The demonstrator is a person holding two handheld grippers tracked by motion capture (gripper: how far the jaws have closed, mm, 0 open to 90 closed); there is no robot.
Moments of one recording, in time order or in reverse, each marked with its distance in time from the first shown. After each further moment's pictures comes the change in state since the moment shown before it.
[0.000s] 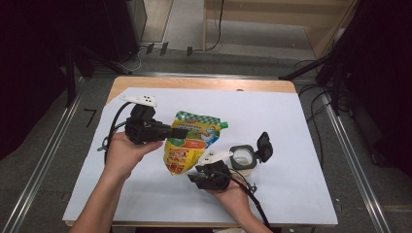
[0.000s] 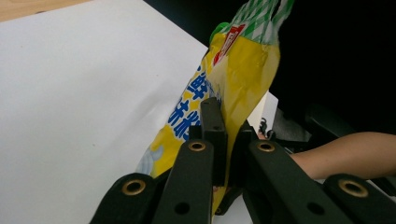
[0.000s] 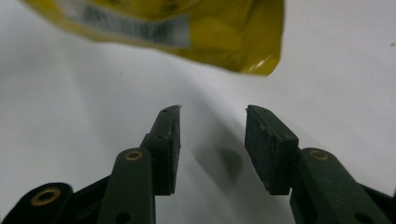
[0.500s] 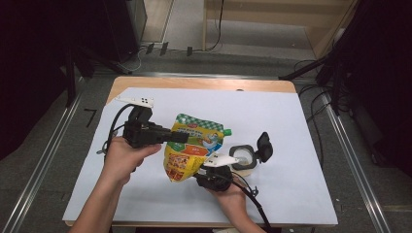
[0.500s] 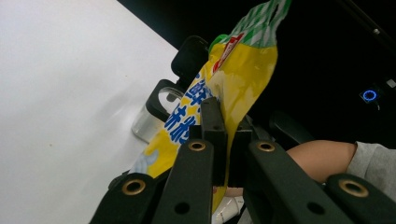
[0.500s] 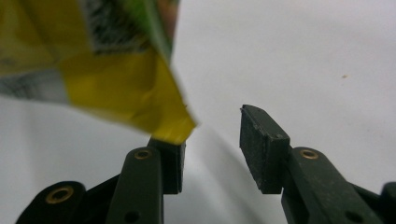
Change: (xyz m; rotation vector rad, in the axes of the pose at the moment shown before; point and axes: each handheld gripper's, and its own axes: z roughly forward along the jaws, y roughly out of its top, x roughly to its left) left arm -0.005 -0.004 -0.002 -0.028 -0.118 -0.076; right arm 0.003 -0.010 -0.003 -0.175 -0.081 0.000
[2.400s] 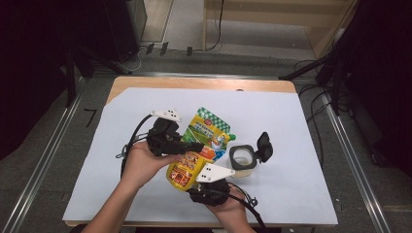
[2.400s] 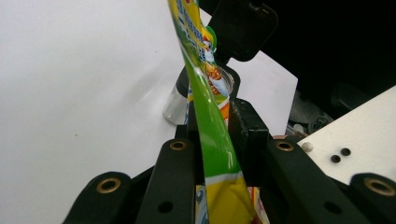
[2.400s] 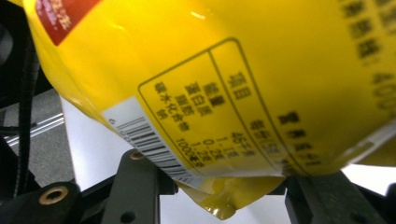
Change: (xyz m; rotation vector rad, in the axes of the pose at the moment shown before) left arm 0.000 -0.011 0.055 0.116 0.183 0.102; right arm 0.044 0.014 -0.029 -0.006 0.116 -0.133
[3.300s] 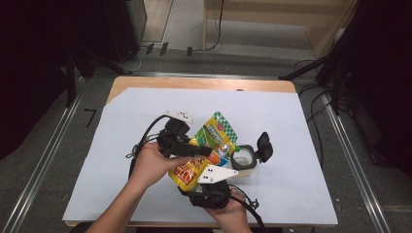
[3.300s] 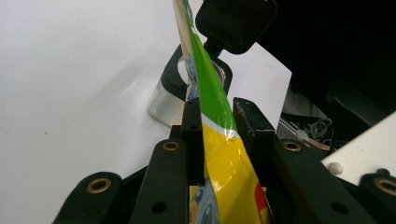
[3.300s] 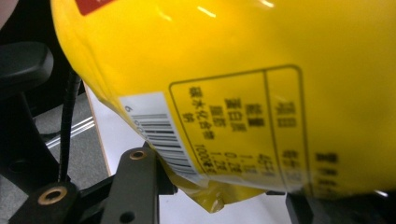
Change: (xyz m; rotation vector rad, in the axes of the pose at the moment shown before) left arm -0.003 0.008 0.023 0.068 -0.038 -0.048; right arm 0.007 0.003 -0.009 -0.004 0.059 0.065
